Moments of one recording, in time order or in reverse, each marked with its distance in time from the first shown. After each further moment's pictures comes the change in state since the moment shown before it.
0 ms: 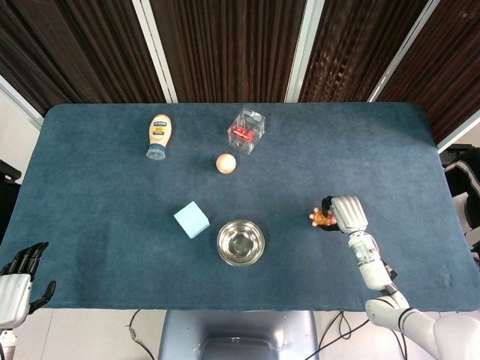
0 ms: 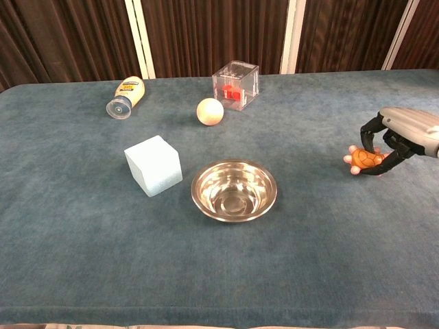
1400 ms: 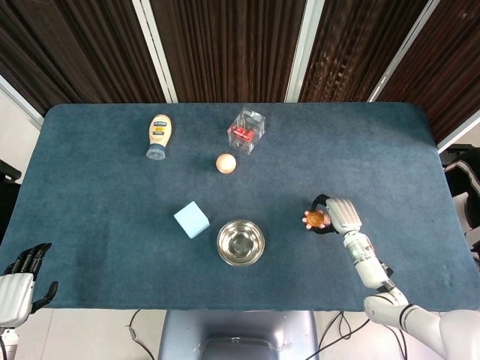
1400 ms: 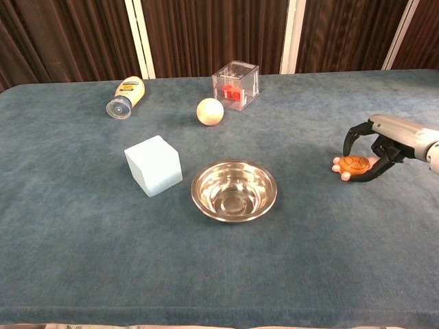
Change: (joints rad) left arm -0.007 0.003 0.003 -0.007 -0.009 -0.028 0.003; right arm 0.028 0.043 0.004 -0.096 0.047 -0.107 0.078
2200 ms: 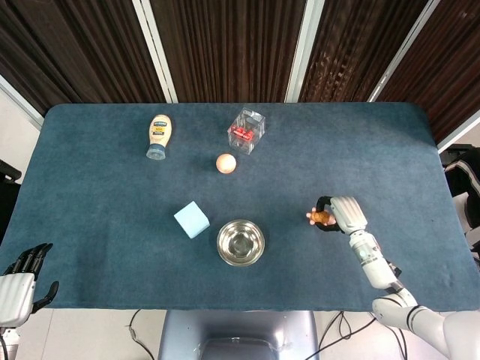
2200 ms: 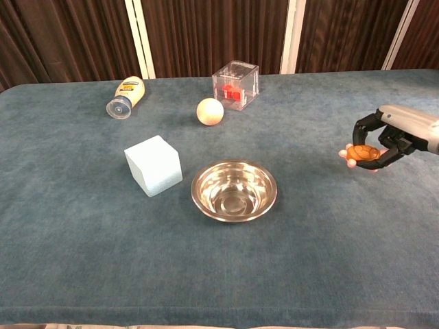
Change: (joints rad) left arm 0.000 0.000 0.000 -0.003 -0.002 -0.001 0.009; right arm -0.011 0.032 -0.042 0.029 -0.092 0.075 0.107
